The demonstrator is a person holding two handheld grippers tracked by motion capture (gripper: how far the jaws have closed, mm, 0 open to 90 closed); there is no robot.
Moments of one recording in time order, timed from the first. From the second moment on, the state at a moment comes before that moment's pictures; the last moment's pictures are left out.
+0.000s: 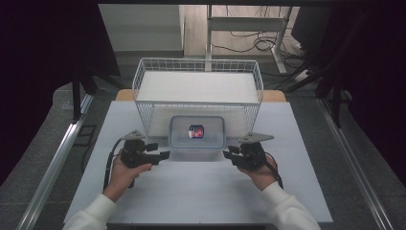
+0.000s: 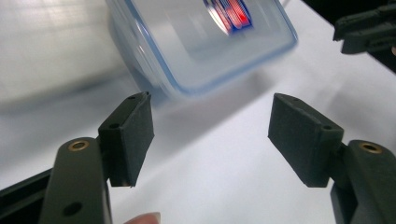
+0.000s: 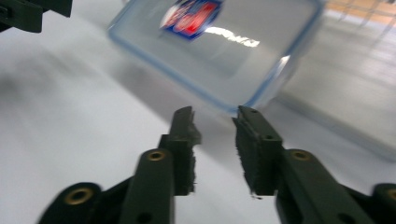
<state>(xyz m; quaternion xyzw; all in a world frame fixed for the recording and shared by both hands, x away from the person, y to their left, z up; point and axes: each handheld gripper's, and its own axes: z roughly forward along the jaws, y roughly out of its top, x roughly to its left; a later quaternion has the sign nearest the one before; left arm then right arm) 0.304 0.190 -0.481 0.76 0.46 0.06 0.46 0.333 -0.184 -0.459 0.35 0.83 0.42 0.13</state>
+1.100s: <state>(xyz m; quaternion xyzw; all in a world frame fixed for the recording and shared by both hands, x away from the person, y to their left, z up) 0.249 0.184 -0.499 0.81 0.42 0.08 0.41 0.356 -0.078 -0.521 0.30 0.88 0.34 0.15</state>
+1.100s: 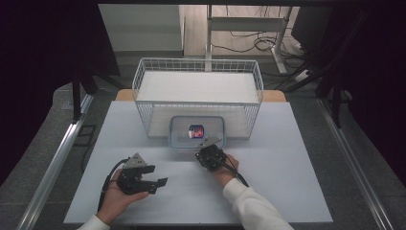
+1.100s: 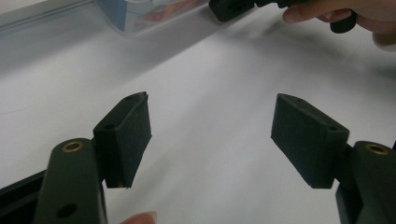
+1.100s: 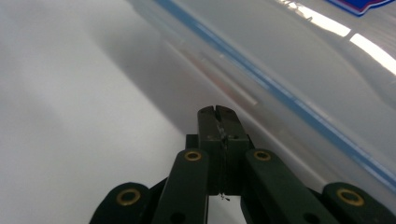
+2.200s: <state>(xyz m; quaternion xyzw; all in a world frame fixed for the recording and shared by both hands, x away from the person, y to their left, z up) 0.250 0.190 -0.502 0.81 0.42 0.08 0.40 0.418 -0.062 -0.508 0.38 0.83 0.37 0.16</state>
